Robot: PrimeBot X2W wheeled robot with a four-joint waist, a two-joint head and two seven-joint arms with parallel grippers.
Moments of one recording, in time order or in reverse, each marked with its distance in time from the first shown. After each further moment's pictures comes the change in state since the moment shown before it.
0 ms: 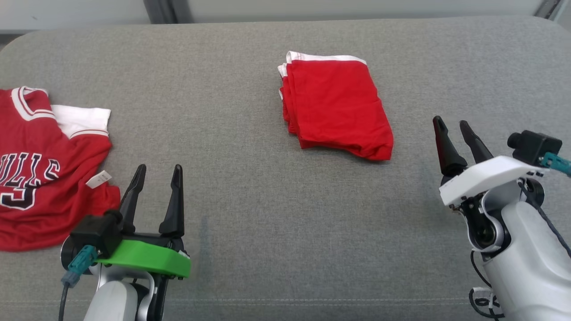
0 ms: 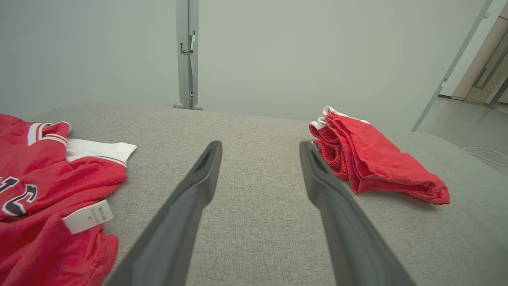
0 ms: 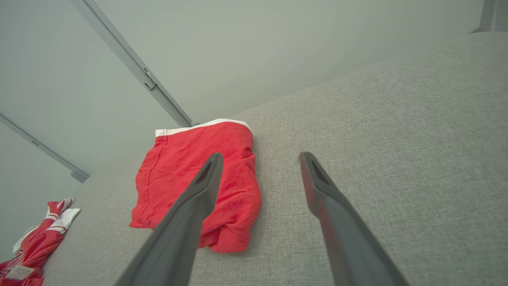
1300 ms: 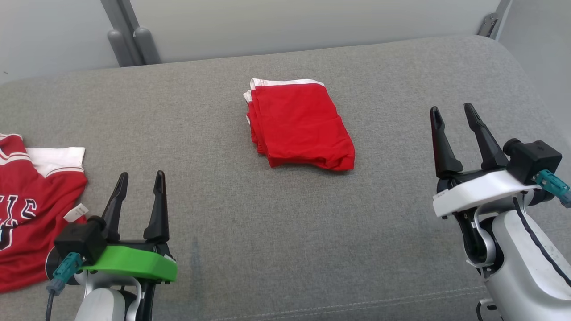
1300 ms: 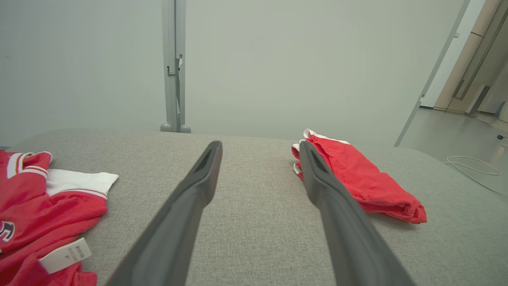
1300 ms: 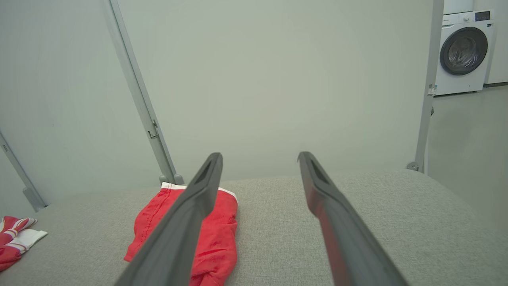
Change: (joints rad) left arm 0.022 0.001 0.059 0.010 0.001 0.000 0.000; right arm 0.043 -0.056 0.097 -0.166 -0.185 -0.084 -0.152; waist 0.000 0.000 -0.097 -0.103
